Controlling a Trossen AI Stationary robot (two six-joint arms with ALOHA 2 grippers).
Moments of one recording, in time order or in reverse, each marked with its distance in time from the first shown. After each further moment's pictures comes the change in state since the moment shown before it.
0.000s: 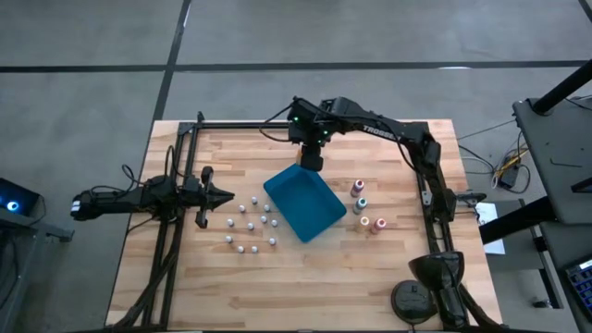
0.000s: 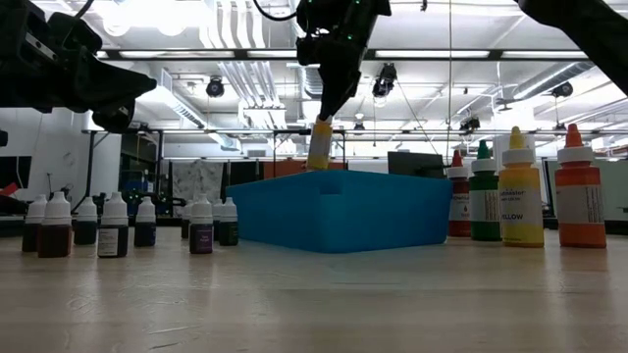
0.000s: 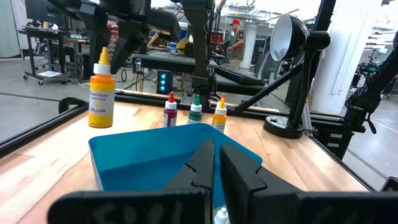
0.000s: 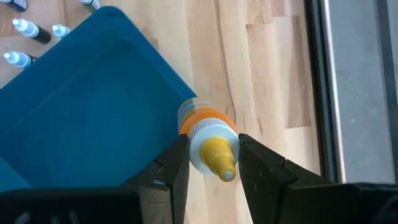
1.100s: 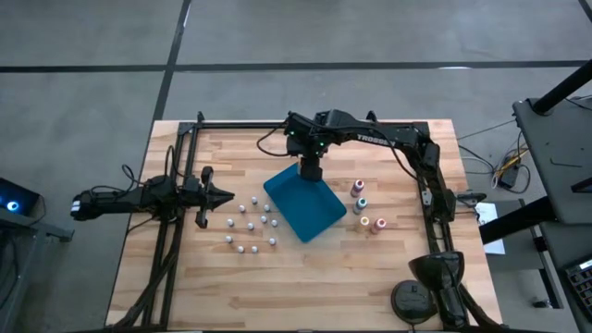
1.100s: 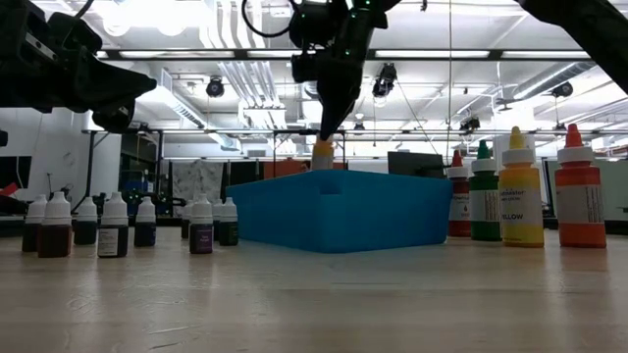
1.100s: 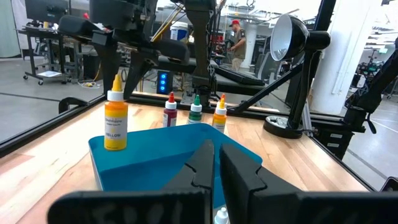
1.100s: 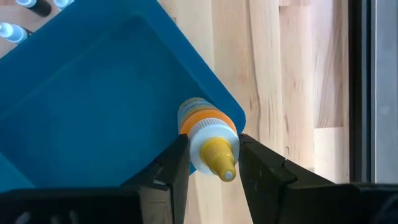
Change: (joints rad) left arm 0.000 0.000 0.000 0.000 0.000 0.000; right arm 0.039 0.000 -0.129 0.078 0.004 -0.001
